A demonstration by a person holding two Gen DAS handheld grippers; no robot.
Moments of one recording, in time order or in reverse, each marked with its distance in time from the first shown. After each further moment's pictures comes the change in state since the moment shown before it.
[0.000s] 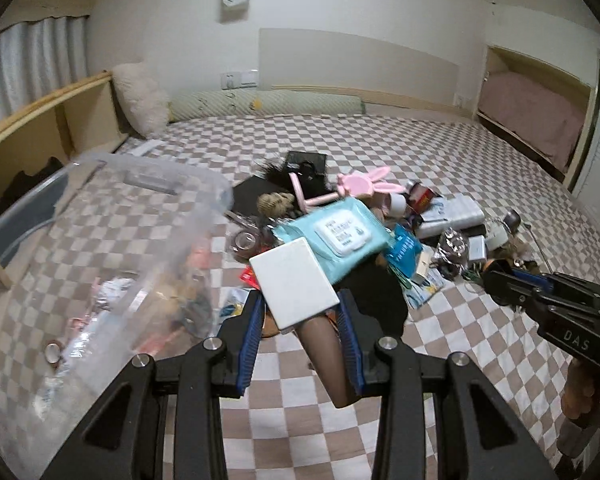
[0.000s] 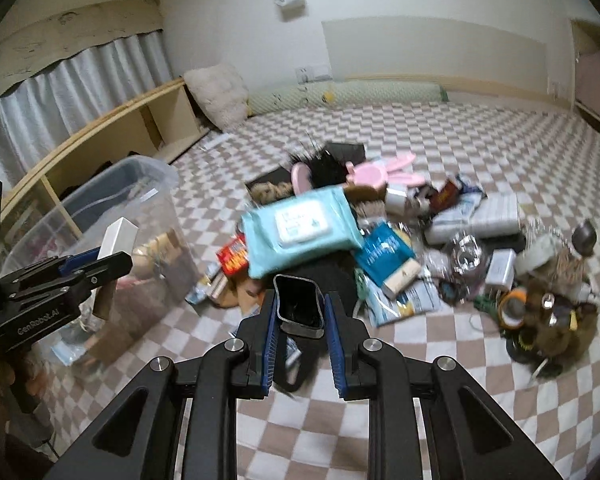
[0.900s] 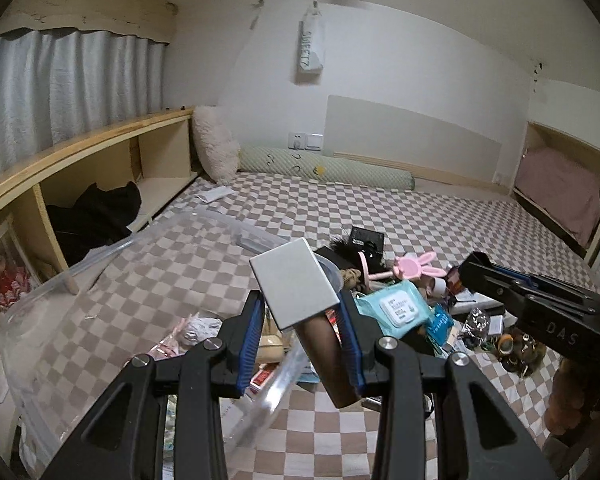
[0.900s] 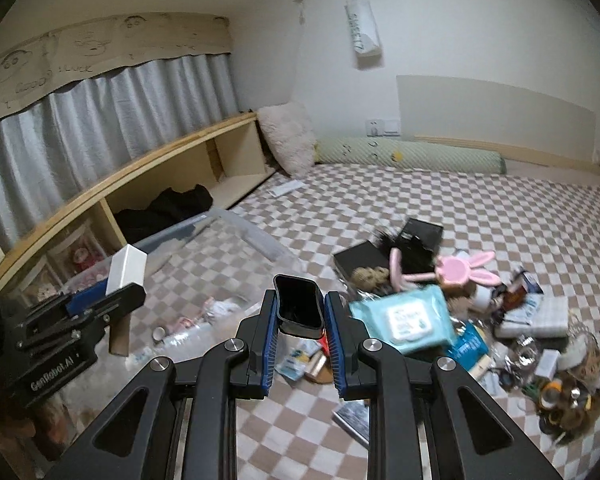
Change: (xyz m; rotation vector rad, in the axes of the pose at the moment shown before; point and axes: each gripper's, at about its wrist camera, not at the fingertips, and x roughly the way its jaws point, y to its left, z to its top) left arm -0.098 0.084 0.020 -0.150 -0.209 0.111; right arm -0.021 0.126 0.076 -0.125 -0.126 0.125
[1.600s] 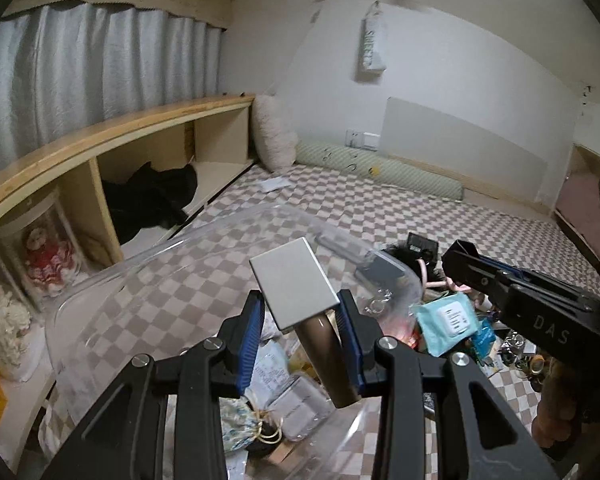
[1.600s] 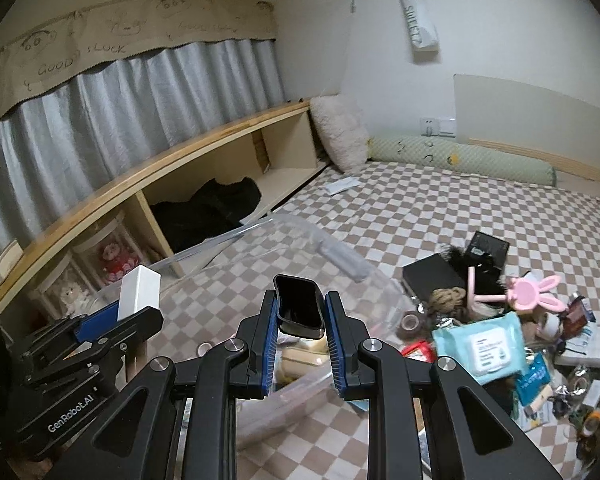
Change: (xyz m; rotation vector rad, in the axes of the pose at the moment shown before) left arm 0.001 0.067 0.002 -0.100 0.044 0.147; right arm 0.056 0.075 0.021 -0.053 0.055 0.126
